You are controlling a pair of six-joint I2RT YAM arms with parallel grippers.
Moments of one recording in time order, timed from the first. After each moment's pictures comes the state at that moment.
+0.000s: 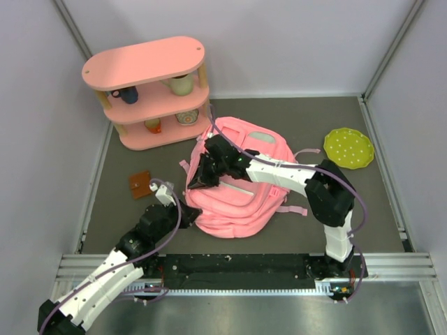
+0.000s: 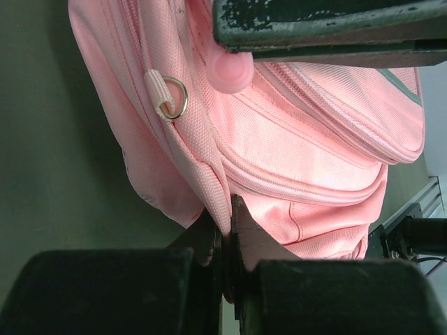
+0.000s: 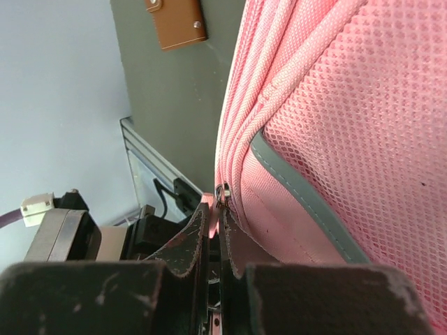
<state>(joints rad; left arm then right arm) -0.63 0.30 0.08 -0.14 0.04 -0.79 0.94 1.94 1.48 -0.26 -0.29 1.09</state>
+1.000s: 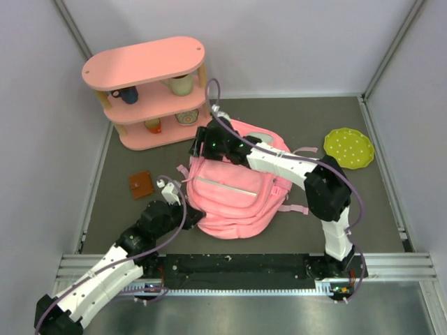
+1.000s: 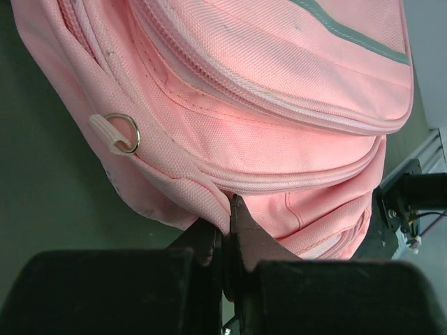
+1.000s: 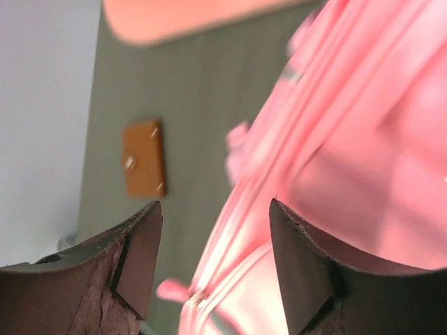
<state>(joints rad) -0.64 0.39 0.14 -0.15 0.13 -0.72 0.90 2.00 1.63 -0.22 -0.02 0.85</state>
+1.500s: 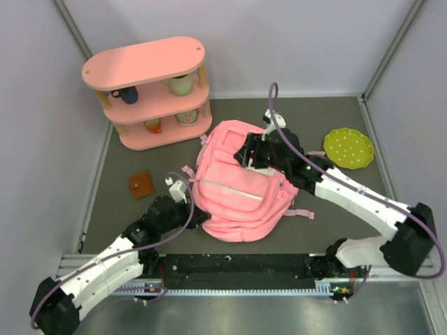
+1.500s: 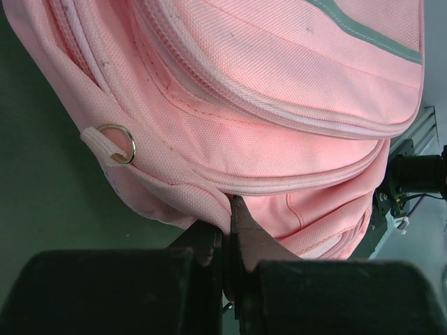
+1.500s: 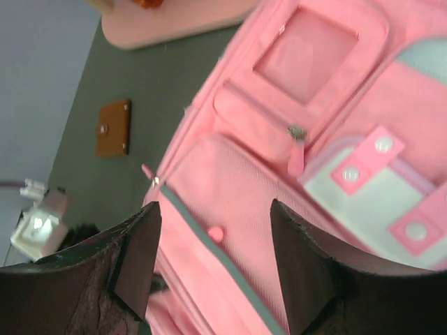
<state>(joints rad) -0.66 0.56 0.18 -0.08 0.21 -0.73 0.78 1.34 1.13 -0.22 0.14 0.60</state>
